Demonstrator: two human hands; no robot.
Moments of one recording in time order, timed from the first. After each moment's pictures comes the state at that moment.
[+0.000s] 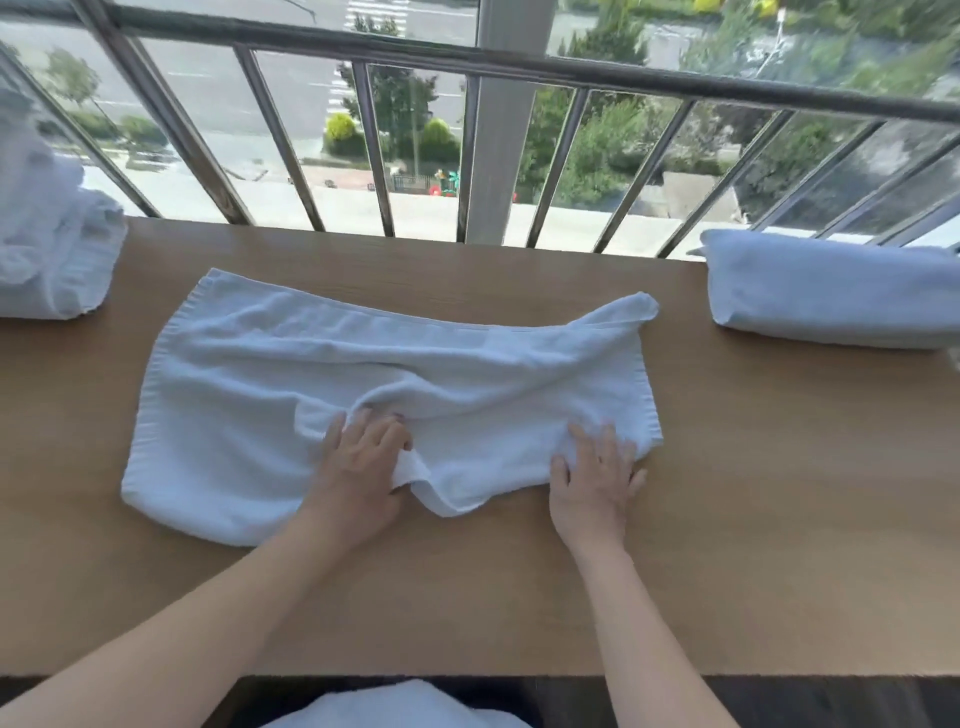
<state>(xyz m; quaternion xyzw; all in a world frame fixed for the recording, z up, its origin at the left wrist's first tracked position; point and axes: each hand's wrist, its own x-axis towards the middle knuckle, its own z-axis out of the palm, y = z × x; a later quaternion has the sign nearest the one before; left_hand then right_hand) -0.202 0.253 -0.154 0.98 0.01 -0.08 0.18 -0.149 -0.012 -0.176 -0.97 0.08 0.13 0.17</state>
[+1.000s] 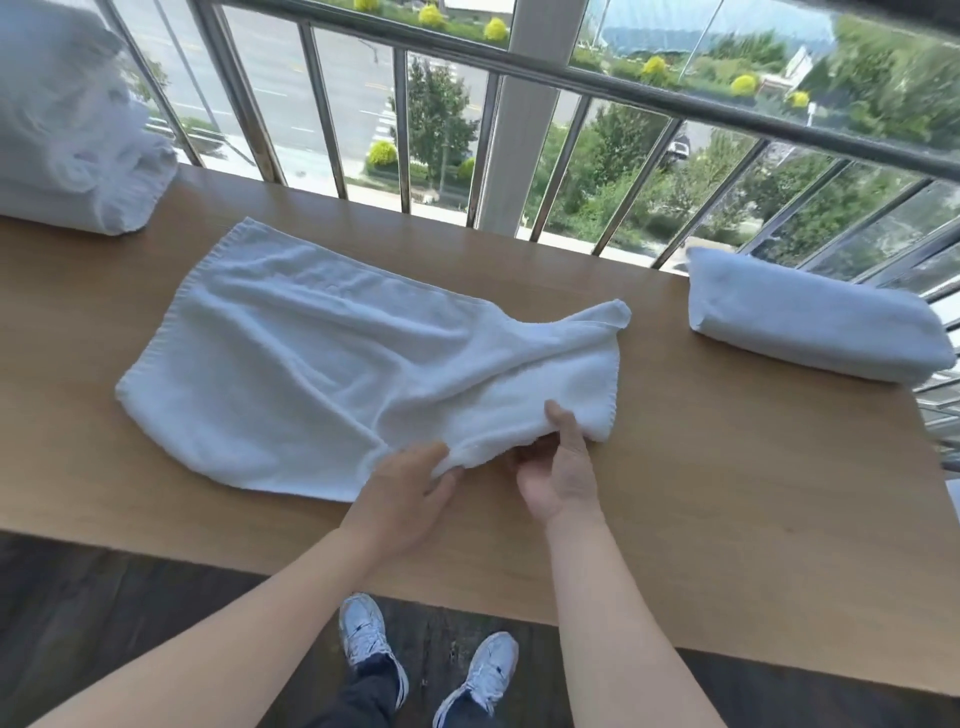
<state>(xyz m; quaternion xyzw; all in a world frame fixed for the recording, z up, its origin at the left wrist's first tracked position) -0.268 0.141 -0.155 0.91 0.07 -0.05 0.40 -0.170 -0.019 -0.131 -0.35 0.26 0.24 0.87</state>
